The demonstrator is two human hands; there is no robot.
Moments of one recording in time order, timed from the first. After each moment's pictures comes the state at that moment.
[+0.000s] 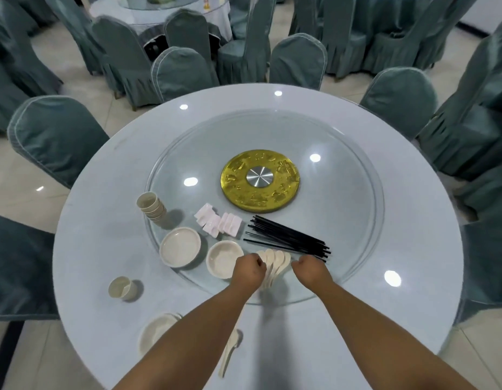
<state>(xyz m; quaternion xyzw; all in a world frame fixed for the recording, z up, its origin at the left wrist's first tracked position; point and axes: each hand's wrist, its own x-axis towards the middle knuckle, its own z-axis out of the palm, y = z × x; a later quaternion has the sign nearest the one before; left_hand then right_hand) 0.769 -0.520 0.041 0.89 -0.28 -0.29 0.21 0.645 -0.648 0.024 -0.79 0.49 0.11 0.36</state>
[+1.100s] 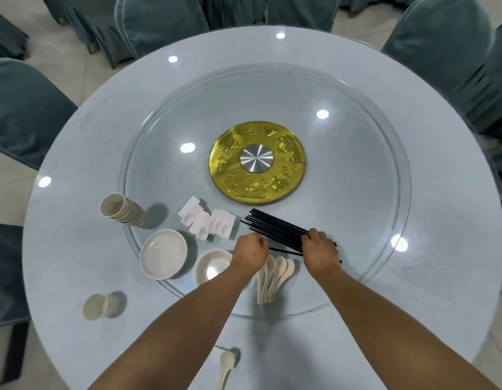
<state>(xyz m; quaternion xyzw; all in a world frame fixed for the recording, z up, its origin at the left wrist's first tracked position) 0.835 -0.610 -0.010 0.88 -0.26 -0.35 0.17 0.691 -0.729 -0.051 -0.92 0.36 0.17 0.08</state>
